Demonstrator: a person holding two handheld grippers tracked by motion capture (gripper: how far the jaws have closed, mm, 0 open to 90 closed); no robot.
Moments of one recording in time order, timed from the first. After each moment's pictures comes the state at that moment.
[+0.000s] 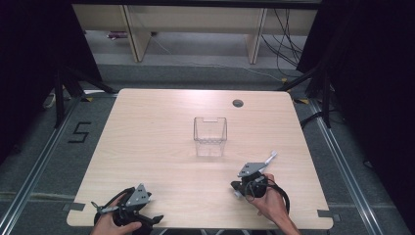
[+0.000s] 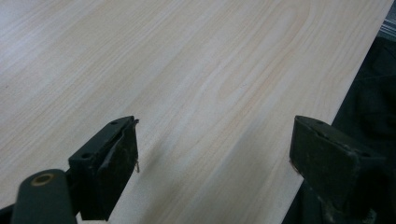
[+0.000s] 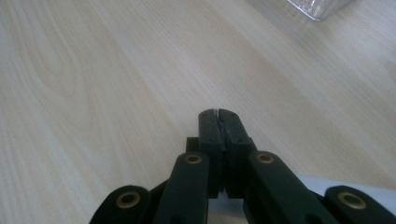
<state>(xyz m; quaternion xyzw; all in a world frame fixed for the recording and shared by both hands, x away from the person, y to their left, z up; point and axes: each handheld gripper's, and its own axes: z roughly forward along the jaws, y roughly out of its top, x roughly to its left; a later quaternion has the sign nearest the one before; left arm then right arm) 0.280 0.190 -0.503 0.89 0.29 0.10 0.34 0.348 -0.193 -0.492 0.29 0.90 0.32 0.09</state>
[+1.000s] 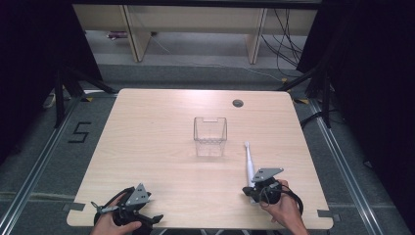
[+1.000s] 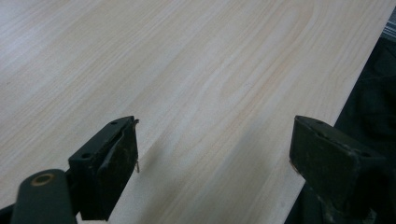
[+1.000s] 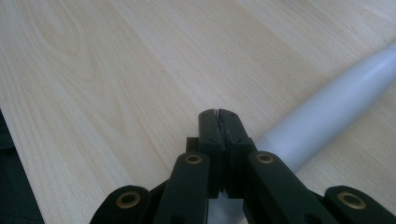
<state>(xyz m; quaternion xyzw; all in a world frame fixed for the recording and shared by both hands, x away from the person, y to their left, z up) 0.281 0.192 -0.503 0.89 0.29 0.10 0.34 0.331 -0.228 -0.490 0.32 0.89 0.32 0.08</state>
